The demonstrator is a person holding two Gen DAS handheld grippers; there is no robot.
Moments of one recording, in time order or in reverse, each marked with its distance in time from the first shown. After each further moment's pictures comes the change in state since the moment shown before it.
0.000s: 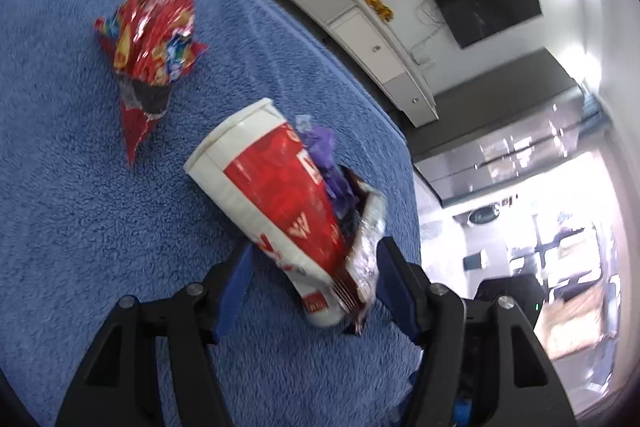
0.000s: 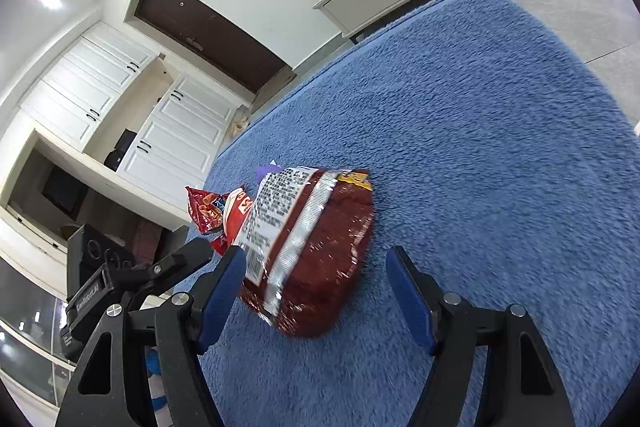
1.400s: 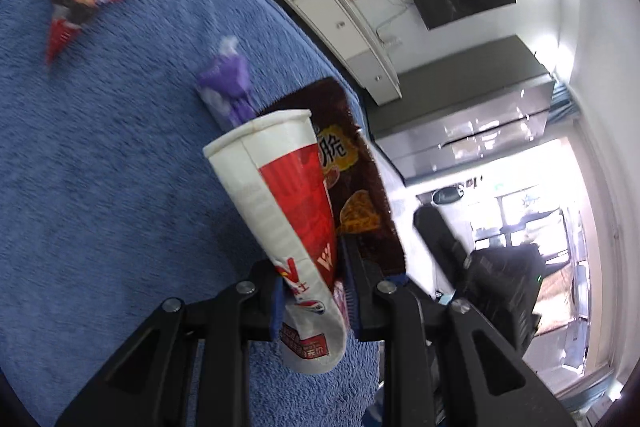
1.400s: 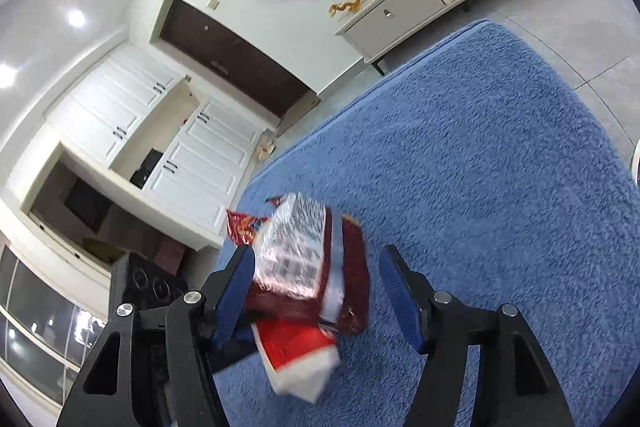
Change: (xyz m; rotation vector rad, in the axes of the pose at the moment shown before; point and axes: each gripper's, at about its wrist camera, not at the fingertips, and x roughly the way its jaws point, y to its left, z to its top) left arm 0.031 -0.025 -0.047 0.035 0.089 -0.145; right arm -0.052 0.001 0.000 -0.001 -0.104 0.089
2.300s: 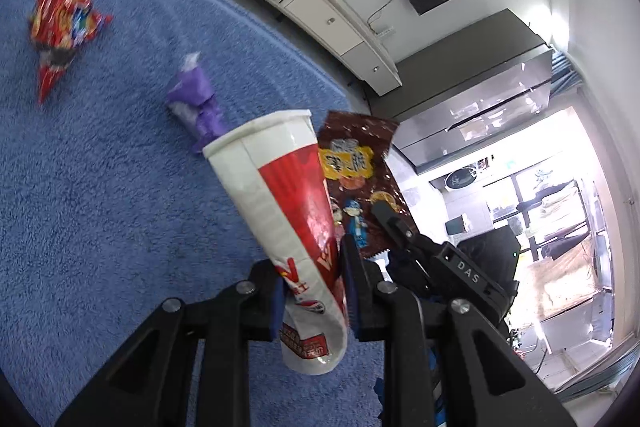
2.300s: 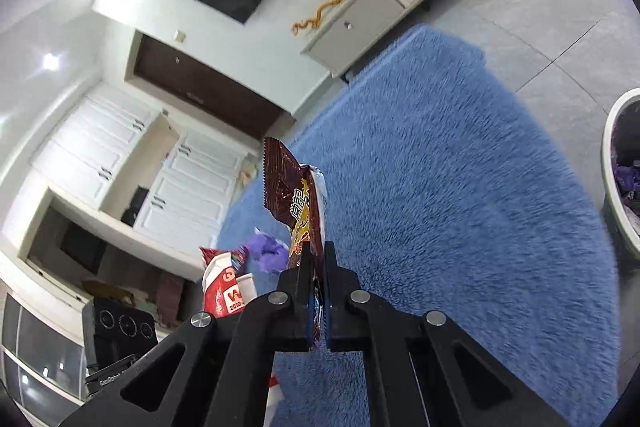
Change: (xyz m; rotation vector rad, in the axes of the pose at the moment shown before) left arm -0.016 -0.049 -0.011 0.117 -0.007 0.053; right arm -0.028 -0.048 0.013 0.130 -0.074 -0.035
